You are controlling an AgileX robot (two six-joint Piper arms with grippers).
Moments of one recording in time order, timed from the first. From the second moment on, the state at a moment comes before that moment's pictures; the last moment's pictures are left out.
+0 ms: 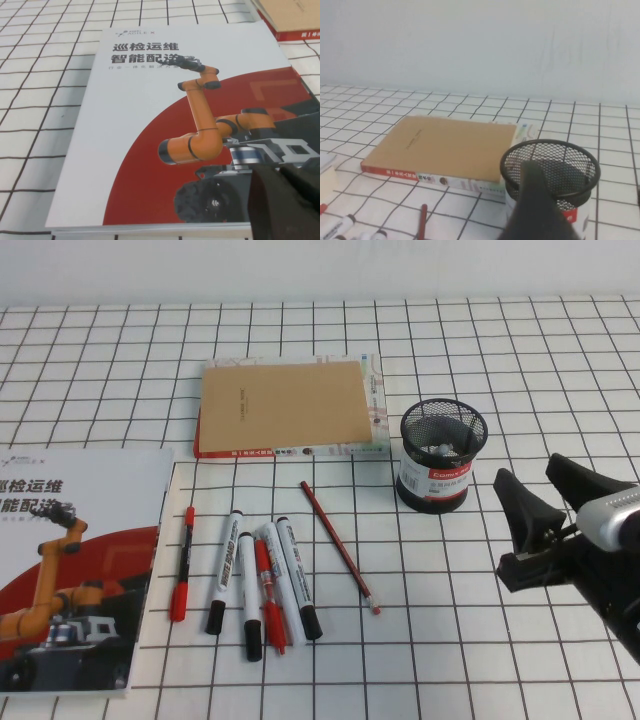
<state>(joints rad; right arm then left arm) 0.70 1.33 -0.33 0.34 -0.93 -0.09 0.00 -0.01 0.03 -0.06 0.38 0.12</state>
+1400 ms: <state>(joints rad) 0.67 1.86 -0.64 0.30 -1.13 -0.08 0.00 -0.01 0.03 -0.06 0.38 0.12</state>
